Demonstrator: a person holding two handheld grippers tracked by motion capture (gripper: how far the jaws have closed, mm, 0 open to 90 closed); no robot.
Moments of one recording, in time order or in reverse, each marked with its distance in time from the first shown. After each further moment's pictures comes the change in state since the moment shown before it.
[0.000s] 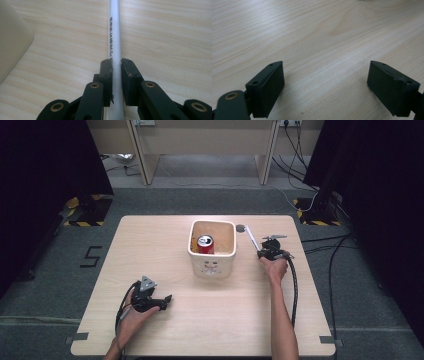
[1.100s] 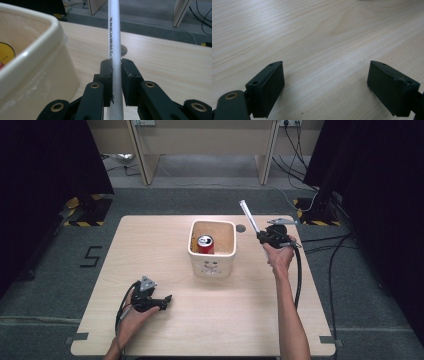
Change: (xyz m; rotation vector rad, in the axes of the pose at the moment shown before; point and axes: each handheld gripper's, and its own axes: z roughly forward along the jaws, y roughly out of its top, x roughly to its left) left arm 0.000 0.000 0.000 0.004 0.000 0.005; right arm 0.020 0.052 -0.082 -0.230 0.088 -0.039
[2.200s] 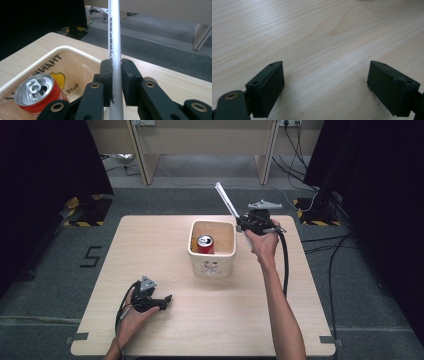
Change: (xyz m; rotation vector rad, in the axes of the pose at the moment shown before) left arm 0.000 0.000 0.000 0.002 -0.002 0.001; right arm 0.063 0.059 -0.013 -0.085 0.128 -0.079
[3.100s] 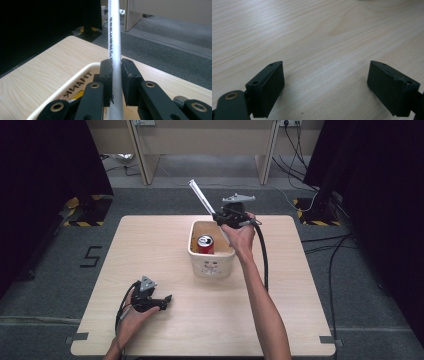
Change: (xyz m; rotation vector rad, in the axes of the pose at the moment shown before) left arm 0.000 0.000 0.000 -0.003 0.002 -0.001; right arm 0.049 0.026 0.040 0.014 0.096 -0.029
